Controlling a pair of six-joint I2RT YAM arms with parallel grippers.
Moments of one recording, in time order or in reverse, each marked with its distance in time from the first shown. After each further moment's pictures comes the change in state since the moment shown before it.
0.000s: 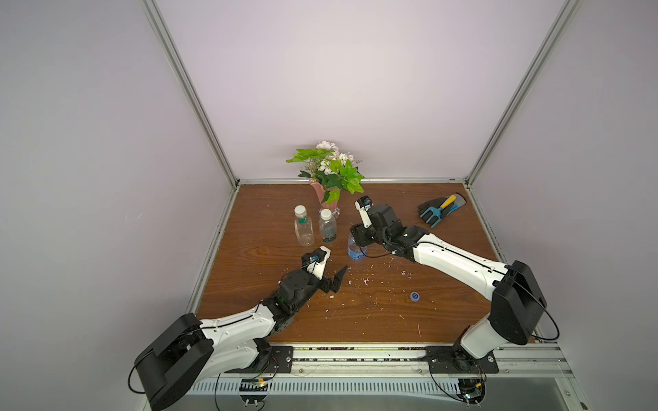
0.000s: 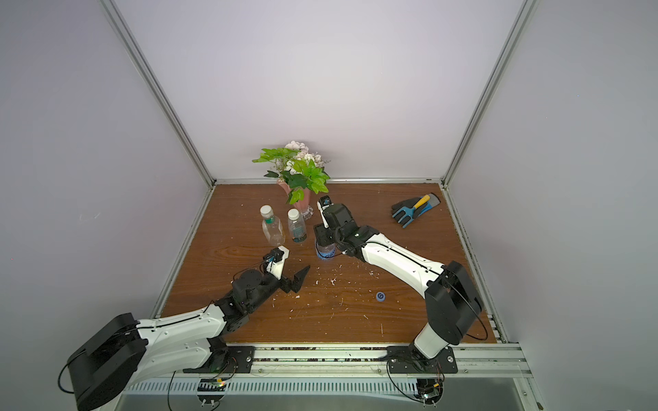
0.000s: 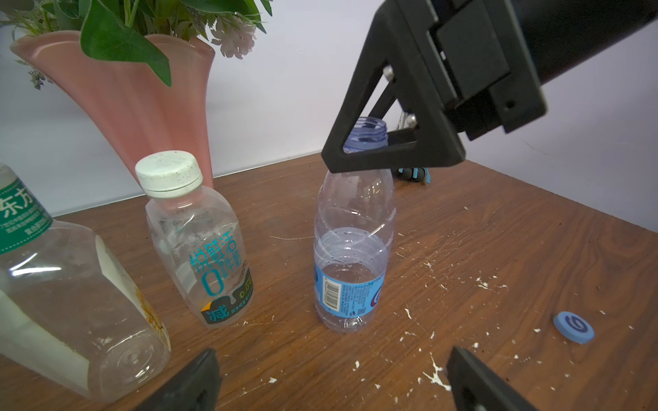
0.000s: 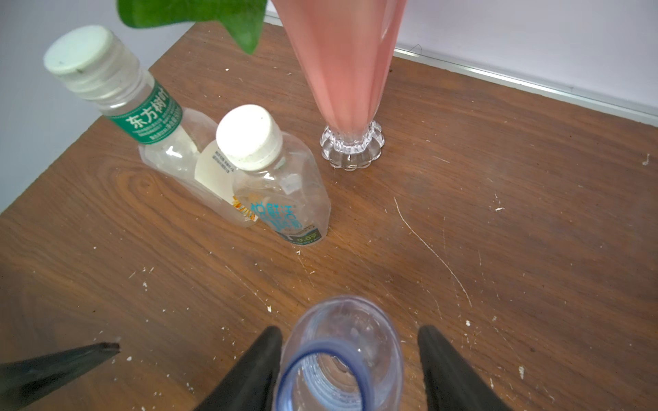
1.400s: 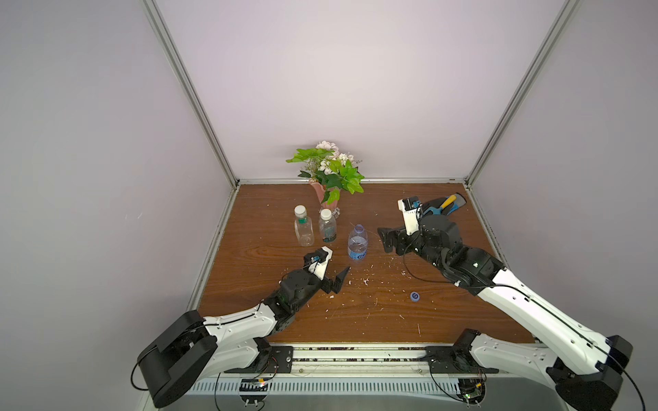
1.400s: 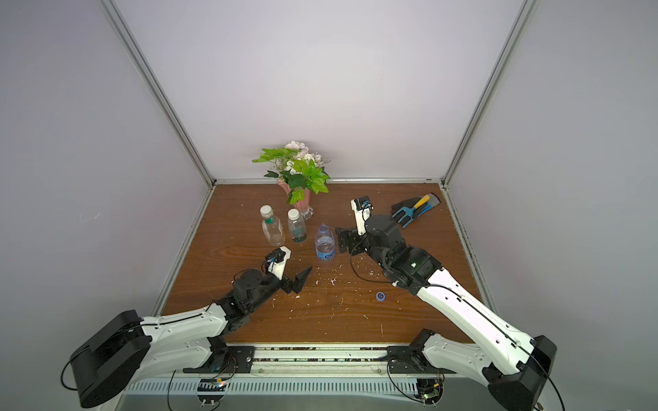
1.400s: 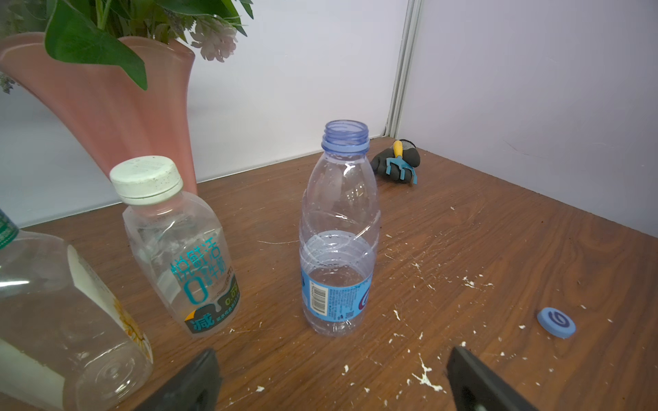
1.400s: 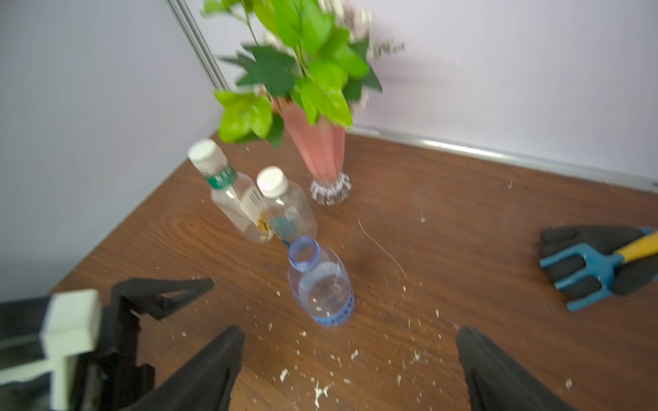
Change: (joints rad) left arm 0.000 0.029 0.000 0.045 0.055 0.008; right arm -0.021 -0.528 -0.200 -0.189 0.086 0.050
